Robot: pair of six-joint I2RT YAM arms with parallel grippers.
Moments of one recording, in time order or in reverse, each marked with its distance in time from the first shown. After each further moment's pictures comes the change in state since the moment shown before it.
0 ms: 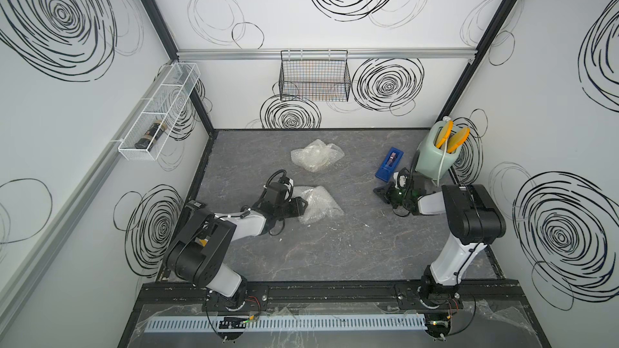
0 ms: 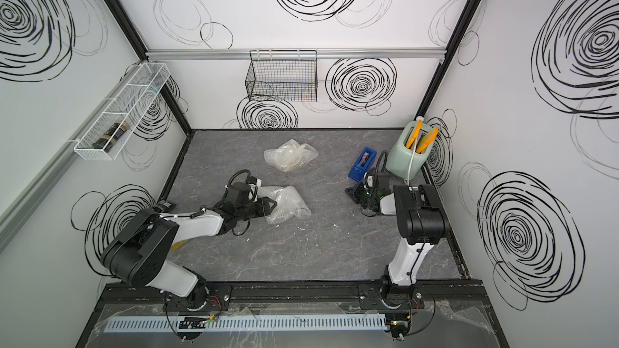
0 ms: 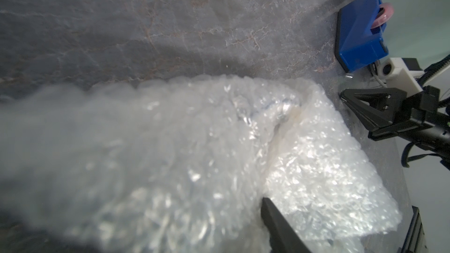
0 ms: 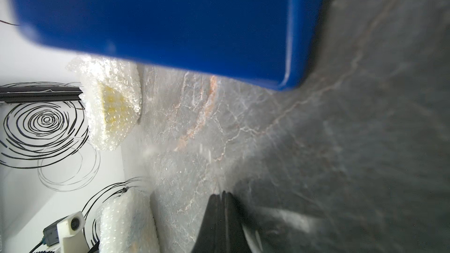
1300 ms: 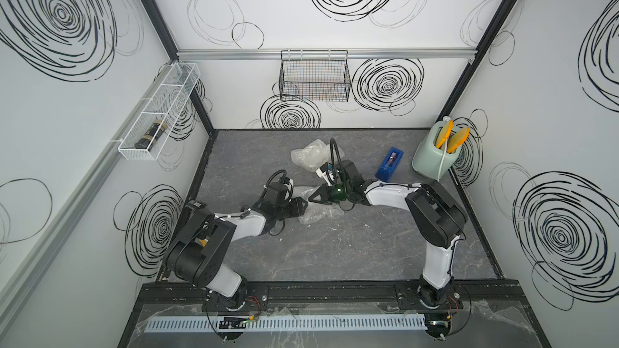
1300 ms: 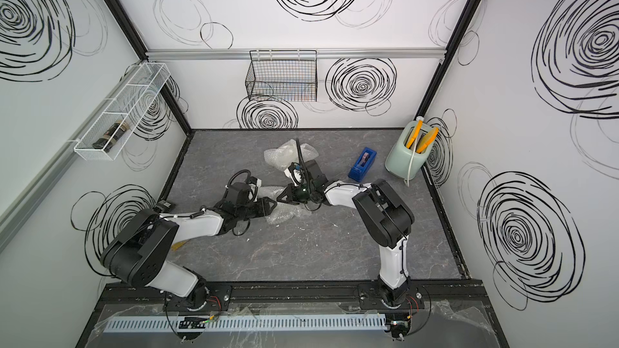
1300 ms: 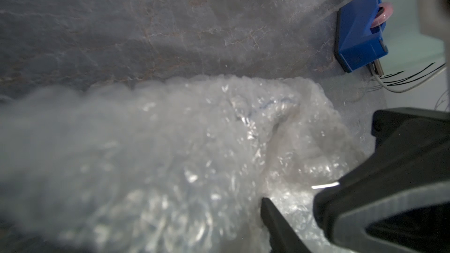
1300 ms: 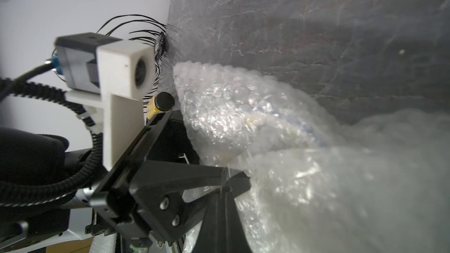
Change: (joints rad) left arm -0.002 -0.002 0.000 -0.001 0.000 0.001; right arm 0.628 0.120 0.467 -0.312 -0.126 -0.143
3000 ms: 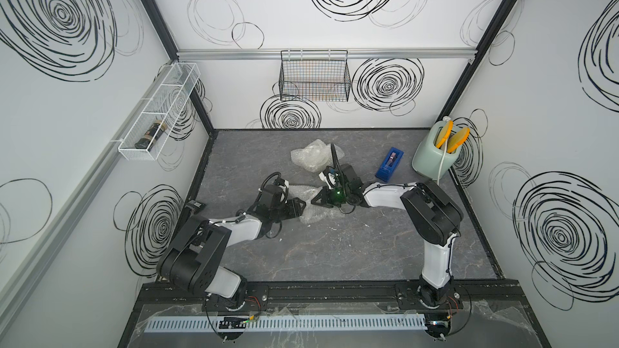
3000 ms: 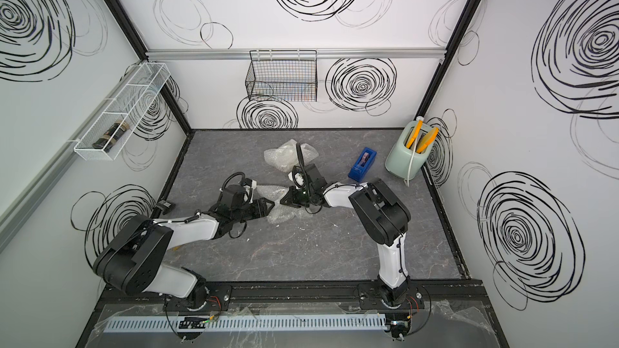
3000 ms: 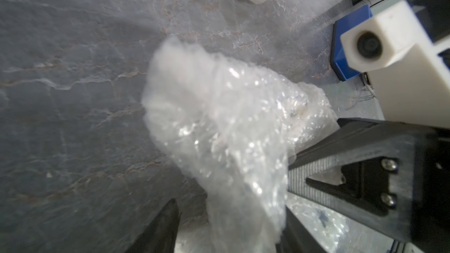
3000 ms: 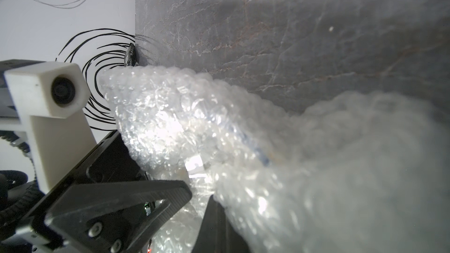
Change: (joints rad) left arm 0.045 -0.066 -0.065 0.026 0.007 -0.038; right arm -0.003 0.025 -0.016 -0.015 0.108 0.066
